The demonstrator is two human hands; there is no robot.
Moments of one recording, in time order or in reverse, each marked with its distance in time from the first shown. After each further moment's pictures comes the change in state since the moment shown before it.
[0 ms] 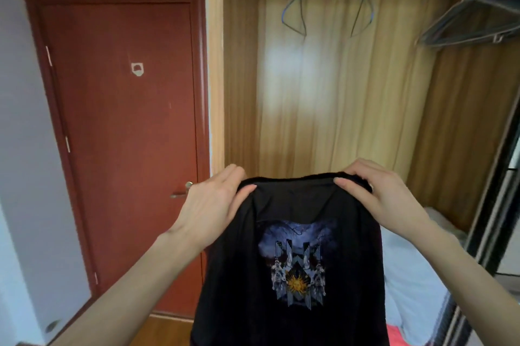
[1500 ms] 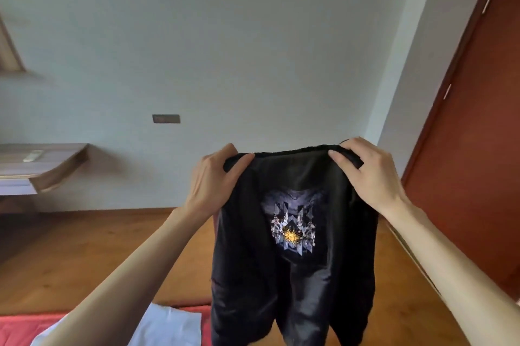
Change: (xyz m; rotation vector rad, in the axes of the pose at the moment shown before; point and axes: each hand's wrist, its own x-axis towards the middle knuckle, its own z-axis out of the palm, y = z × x) left_hand -0.414 0.180 -0.391 0.661 0.402 -1.193; right_hand -0.104 -0.453 0.187 1.038 -0.231 -0.746
